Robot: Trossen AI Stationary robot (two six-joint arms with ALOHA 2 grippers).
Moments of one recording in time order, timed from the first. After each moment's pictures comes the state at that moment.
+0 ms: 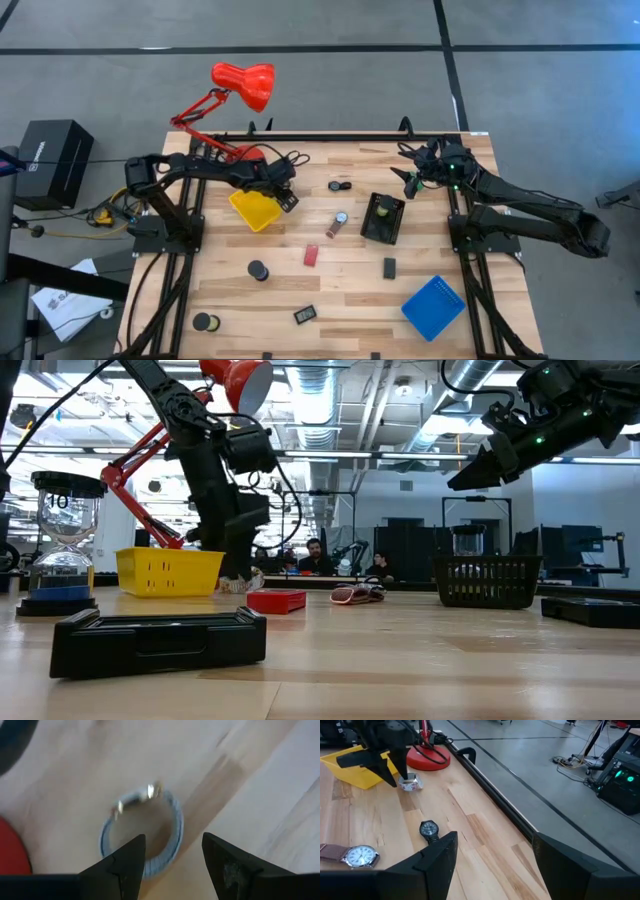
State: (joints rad) left arm 0.36 1.66 0.86 -0.30 -0.17 -0.33; right arm -0.60 0.73 0.38 0.01 -0.03 -0.19
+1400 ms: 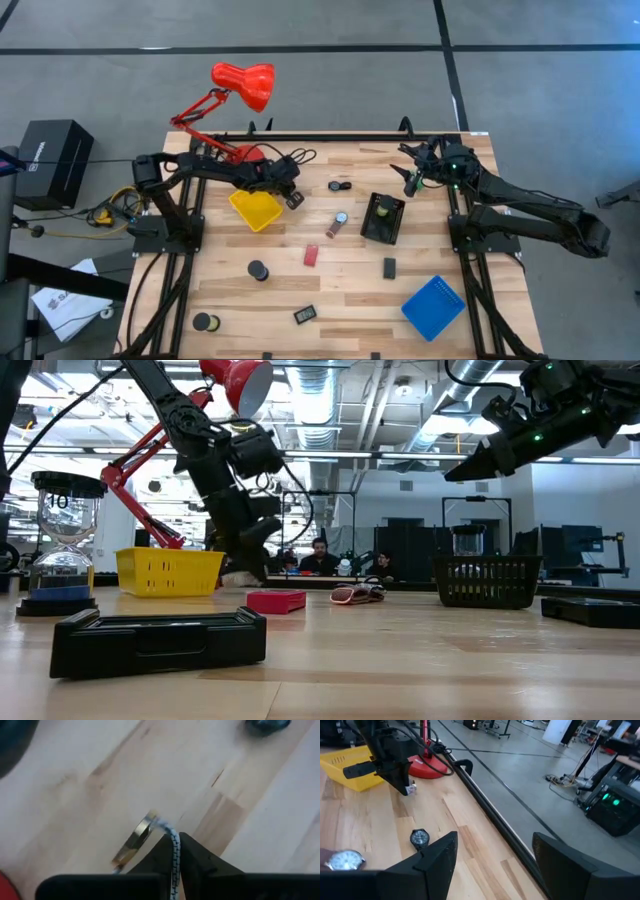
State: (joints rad) left arm 0.36 1.70 0.85 -0.14 -0.22 -0.23; right arm -0.60 0.73 0.38 0.07 -0.03 -0.26
